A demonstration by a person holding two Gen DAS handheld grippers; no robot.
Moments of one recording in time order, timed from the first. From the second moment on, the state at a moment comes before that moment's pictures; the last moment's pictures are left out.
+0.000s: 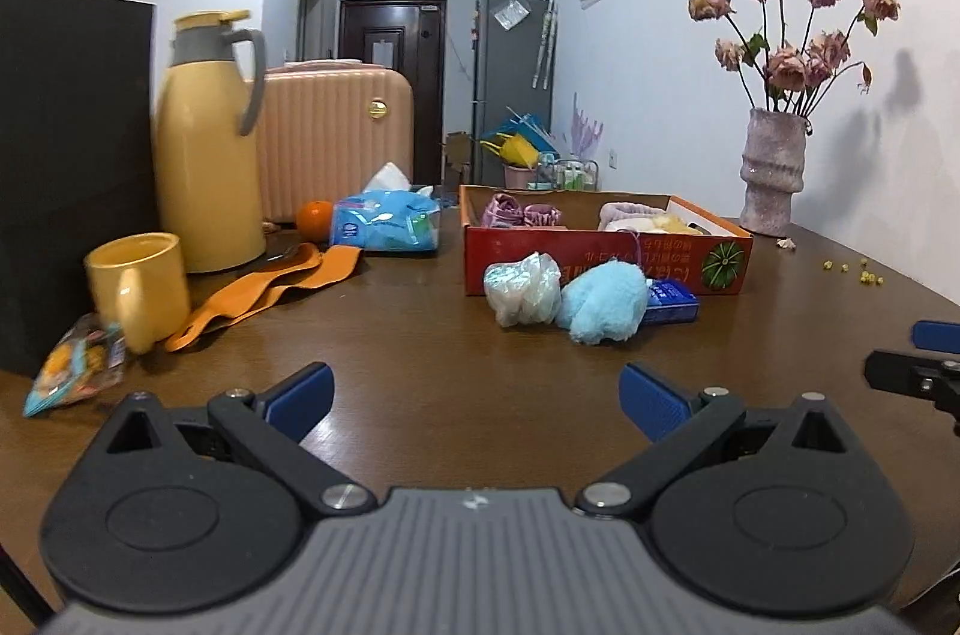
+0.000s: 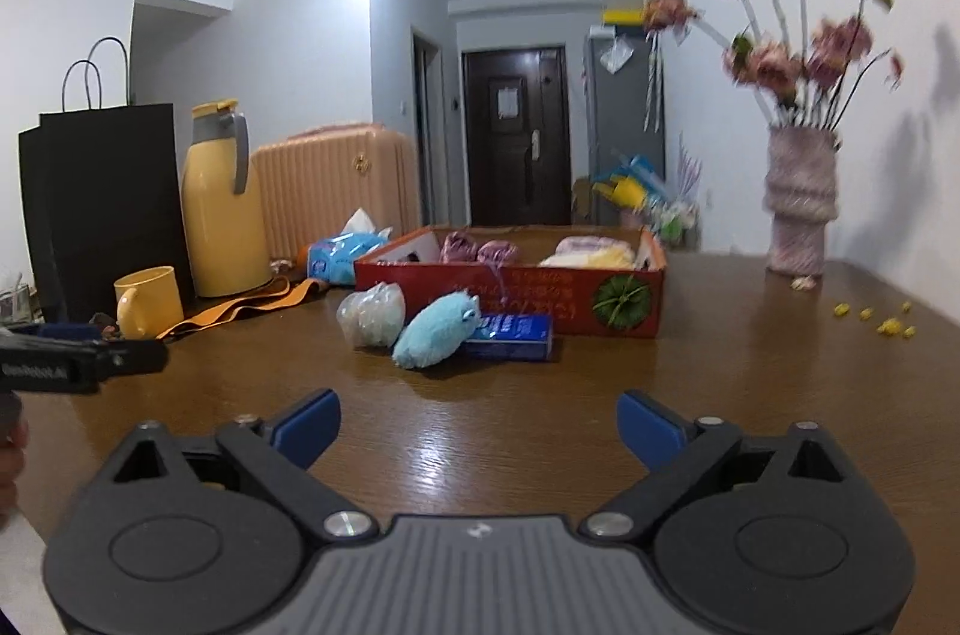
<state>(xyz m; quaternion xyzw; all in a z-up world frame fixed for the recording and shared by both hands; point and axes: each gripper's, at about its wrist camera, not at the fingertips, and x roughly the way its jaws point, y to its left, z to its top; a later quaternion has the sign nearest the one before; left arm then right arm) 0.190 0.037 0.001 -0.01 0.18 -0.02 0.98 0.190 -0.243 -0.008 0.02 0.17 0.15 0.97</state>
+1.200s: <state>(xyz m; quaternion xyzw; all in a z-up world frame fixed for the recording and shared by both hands) 0.276 -0.004 -0.014 -0.08 0.28 -0.13 0.95 0.298 -0.240 -0.032 0.13 0.33 0.30 0.88</state>
